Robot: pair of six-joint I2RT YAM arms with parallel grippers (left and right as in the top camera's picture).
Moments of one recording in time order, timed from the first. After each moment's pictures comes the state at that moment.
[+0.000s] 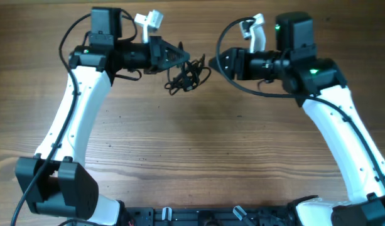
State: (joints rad) left arm -0.13 1.67 1.47 -0.65 1.13 -0.43; right arm 0.30 1.51 1.41 -0.64 -0.71 0.40
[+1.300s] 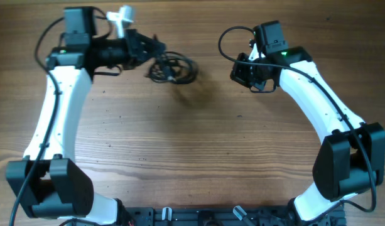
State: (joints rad) left arm 0.05 1.67 1.47 -0.65 1.09 -0.47; right arm 0.25 1.80 1.40 -0.76 -0.33 0.65
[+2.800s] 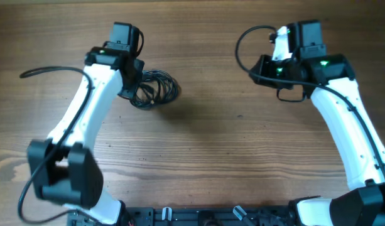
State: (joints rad) left arm -0.18 1.77 1.41 -0.95 -0.18 -1.42; right arm 0.20 1.55 1.40 -0.91 -0.31 0.34
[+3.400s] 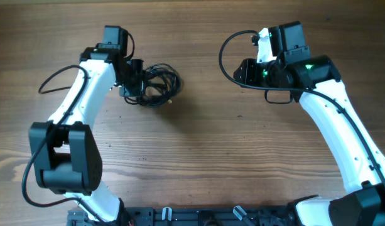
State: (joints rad) left arm -0.08 1.84 1.40 -0.88 0.29 -1.60; right arm 0.27 1.55 1.40 -0.87 -0.31 0.33
